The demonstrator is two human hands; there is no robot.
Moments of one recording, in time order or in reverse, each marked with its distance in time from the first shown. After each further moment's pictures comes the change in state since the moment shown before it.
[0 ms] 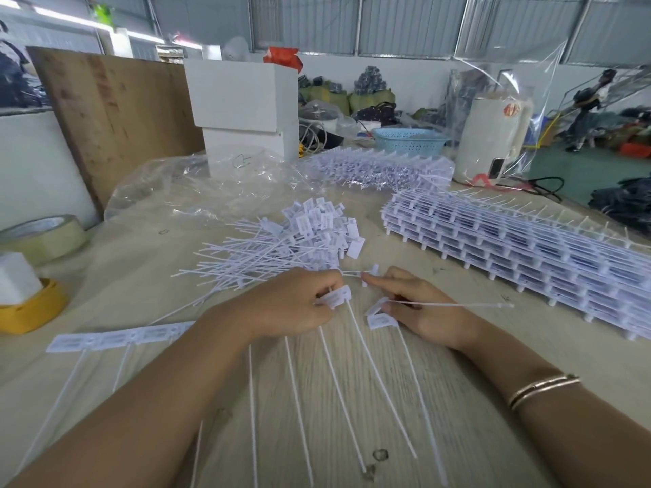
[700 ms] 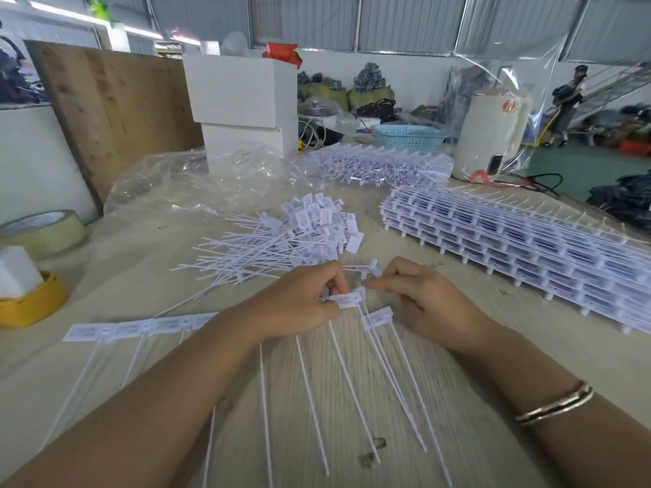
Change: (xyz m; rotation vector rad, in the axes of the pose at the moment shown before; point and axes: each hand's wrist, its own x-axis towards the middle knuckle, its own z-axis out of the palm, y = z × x) left_hand 0.003 0.006 0.014 -0.138 0.103 0.056; right_hand -0.012 -0.011 -0.007 -0.307 0.140 -0.271
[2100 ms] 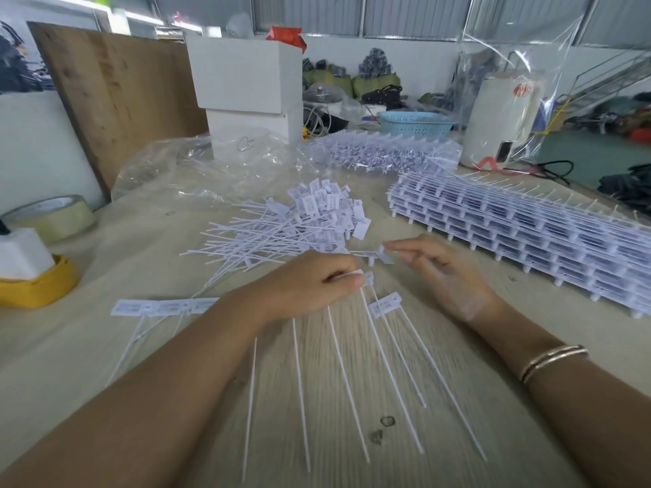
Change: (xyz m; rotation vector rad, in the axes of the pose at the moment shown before) left_hand -0.006 0.001 -0.004 0.022 -0.017 0.074; right_hand 0.001 0.003 0.003 0.388 0.228 0.305
